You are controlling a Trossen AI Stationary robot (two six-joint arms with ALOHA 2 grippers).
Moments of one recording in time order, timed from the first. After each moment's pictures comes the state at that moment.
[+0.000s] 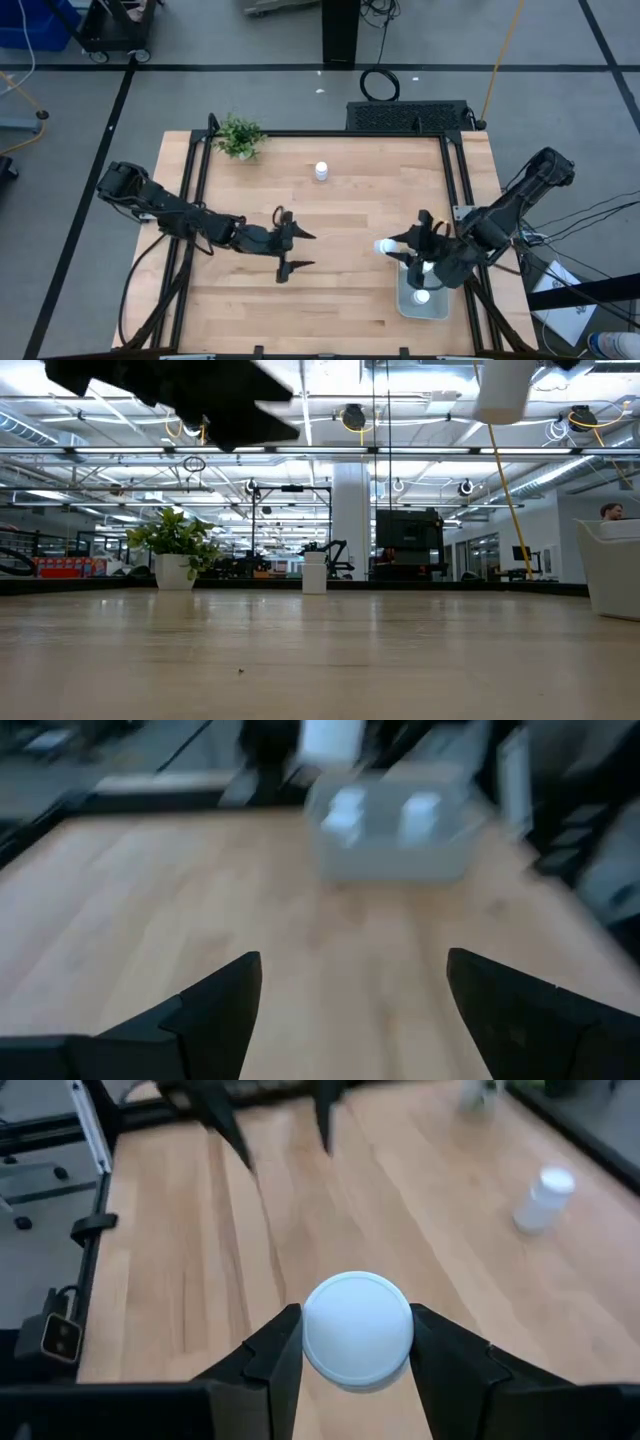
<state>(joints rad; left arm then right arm) -0.34 1.47 0.71 0.40 -0.27 -0.10 0.71 1.15 1.01 -0.70 0.71 0.74</state>
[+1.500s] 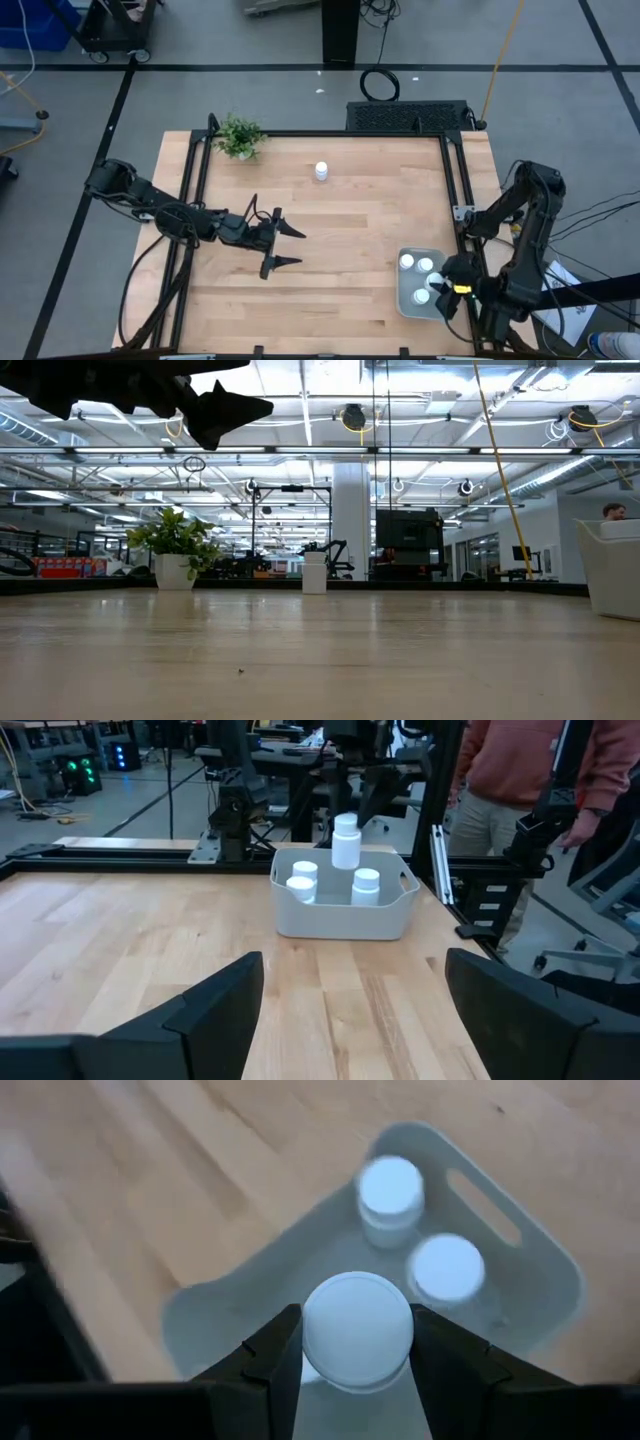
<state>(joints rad) -0.31 1.34 0.50 0.71 -0.13 -0.11 1.21 1.41 1.09 -1.31 0.58 1.98</state>
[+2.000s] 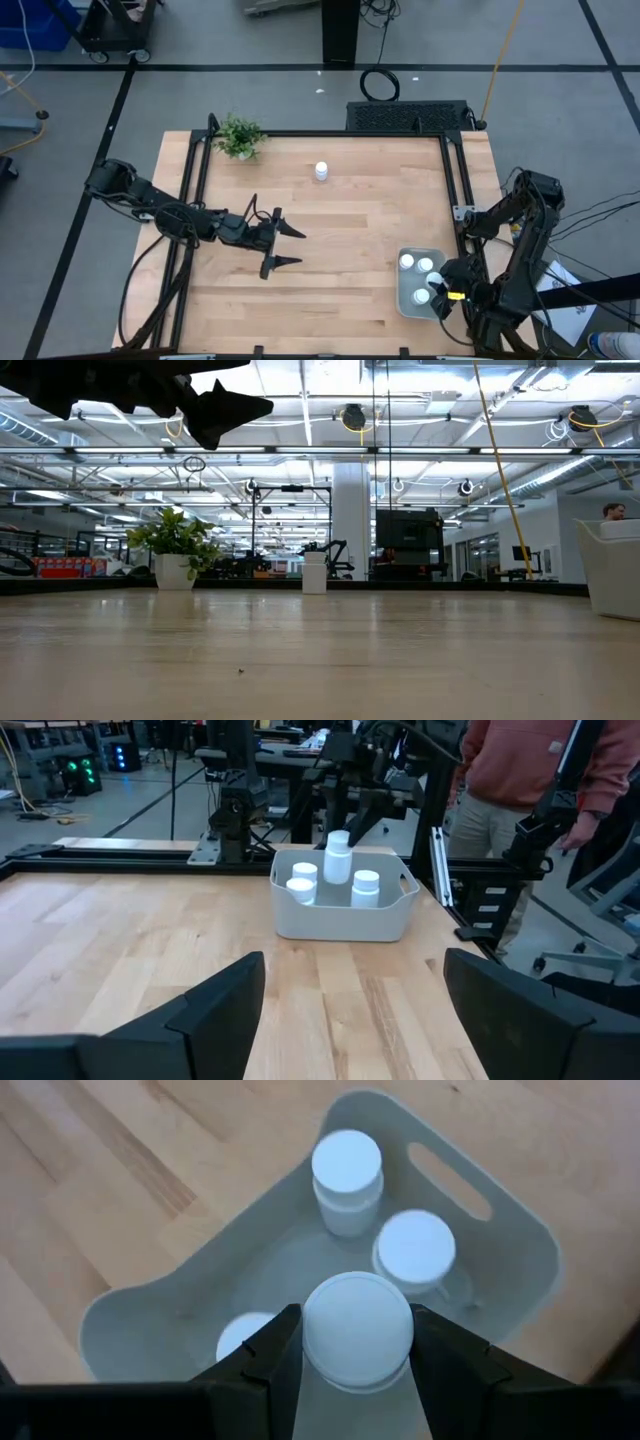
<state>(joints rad) -0.31 1.34 0.50 0.71 -0.13 -0.11 1.21 1.51 1.08 -1.34 0.54 2.09</state>
